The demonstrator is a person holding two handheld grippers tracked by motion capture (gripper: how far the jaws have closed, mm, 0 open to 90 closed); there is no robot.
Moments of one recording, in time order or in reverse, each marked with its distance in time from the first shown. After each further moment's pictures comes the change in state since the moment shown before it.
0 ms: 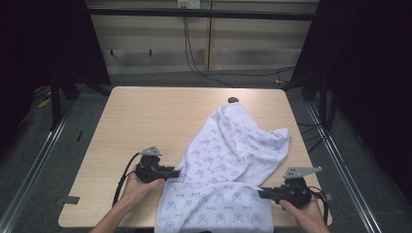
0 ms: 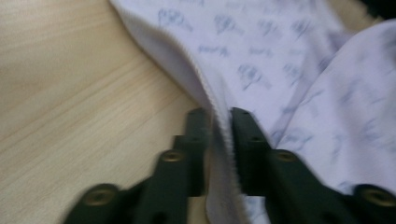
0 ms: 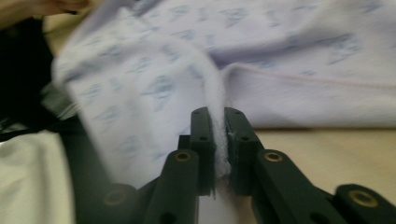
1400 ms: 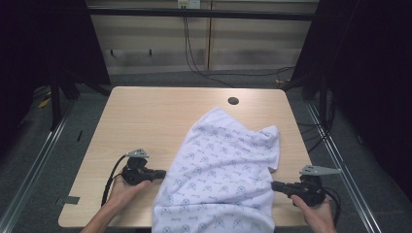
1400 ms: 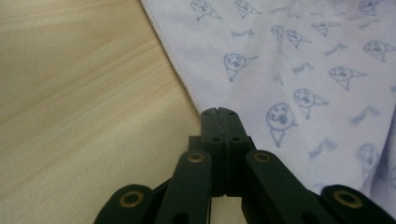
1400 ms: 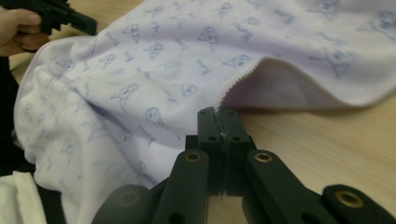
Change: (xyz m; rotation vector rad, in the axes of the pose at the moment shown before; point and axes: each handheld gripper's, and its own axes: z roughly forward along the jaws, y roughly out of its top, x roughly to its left) left arm 0.017 -0.019 -0.029 0.015 0.036 -0.042; right arm -0.015 -0.007 -0.028 -0.109 -0.138 0.122
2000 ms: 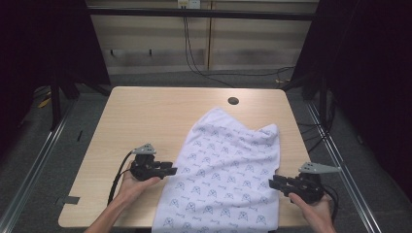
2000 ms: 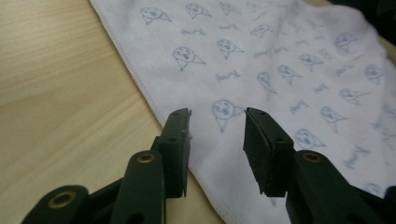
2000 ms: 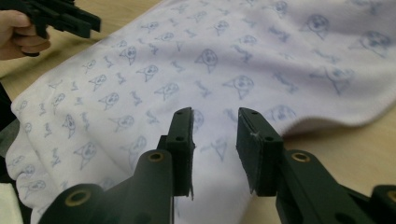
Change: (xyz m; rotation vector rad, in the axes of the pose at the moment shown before) left arm -0.008 0.024 0.023 -0.072 -0.024 0.102; right arm 0.002 0.009 0.005 -0.047 -0.019 -0.060
